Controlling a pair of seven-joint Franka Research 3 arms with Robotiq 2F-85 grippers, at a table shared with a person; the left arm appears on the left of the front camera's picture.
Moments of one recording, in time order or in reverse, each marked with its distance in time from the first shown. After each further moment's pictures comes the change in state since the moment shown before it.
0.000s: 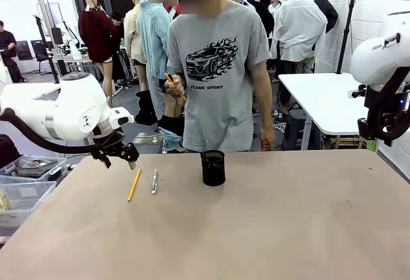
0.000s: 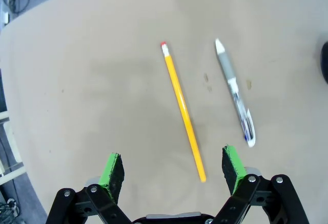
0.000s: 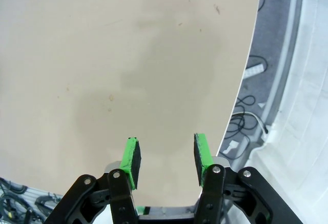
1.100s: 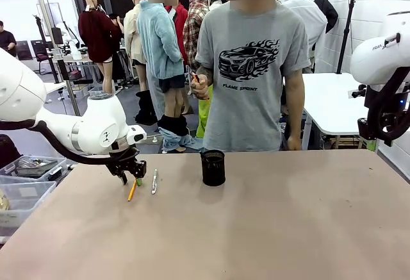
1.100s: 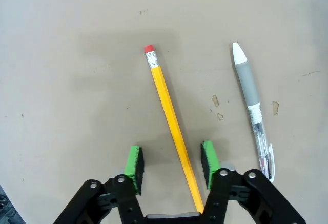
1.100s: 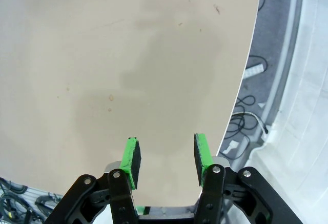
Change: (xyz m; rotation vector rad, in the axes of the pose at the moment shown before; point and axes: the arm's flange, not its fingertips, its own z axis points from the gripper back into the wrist) left arm 0.014 -0.013 -0.076 0.022 0.120 -0.012; right arm 0.000 0.000 0.000 0.000 0.000 0.000
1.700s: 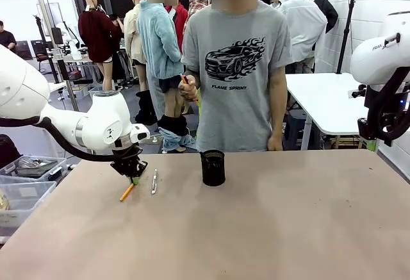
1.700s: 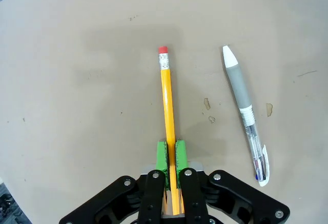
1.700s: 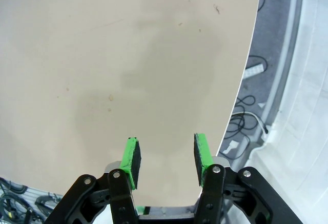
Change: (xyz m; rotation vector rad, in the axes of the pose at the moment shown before) left arm 0.009 -0.009 0.002 0.021 0.031 -0.031; right arm 0.000 0.000 0.000 0.000 0.000 0.000
